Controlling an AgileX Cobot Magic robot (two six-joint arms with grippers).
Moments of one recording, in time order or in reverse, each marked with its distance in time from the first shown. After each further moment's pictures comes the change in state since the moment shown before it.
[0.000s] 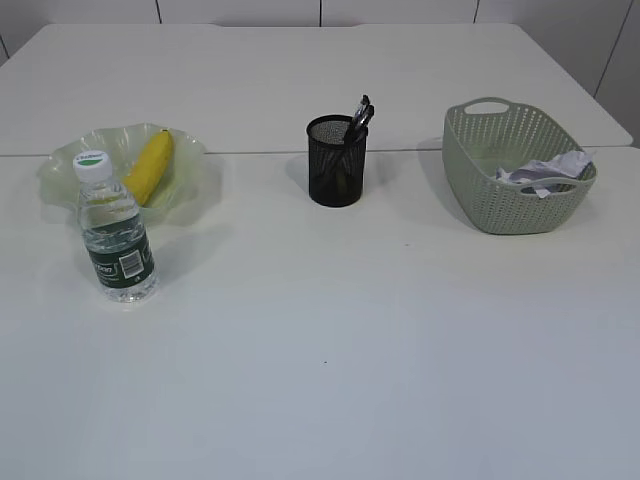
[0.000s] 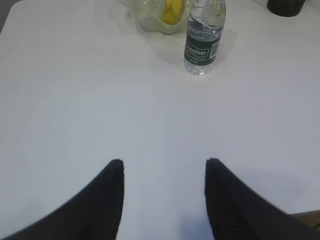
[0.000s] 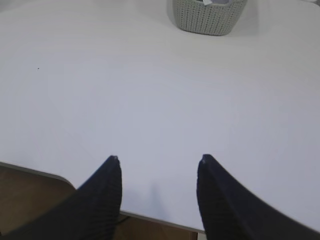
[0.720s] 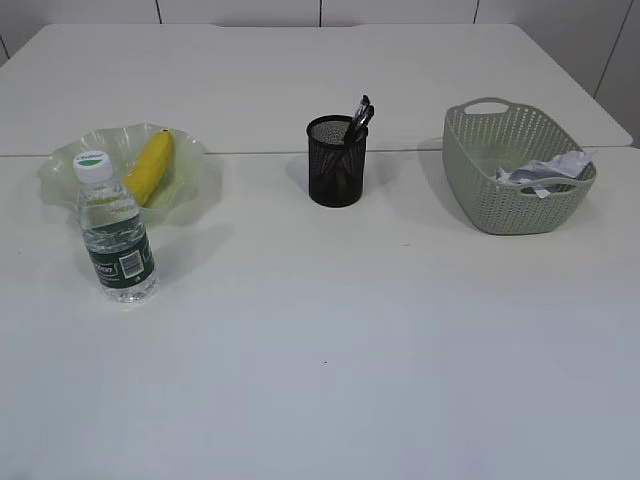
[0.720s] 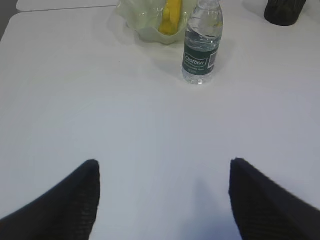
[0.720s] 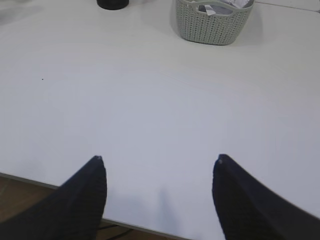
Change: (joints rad) left arm 0.000 0.000 0.034 -0.006 -0.066 0.011; right arm 0.000 0.000 0.037 0.016 -0.078 0.000
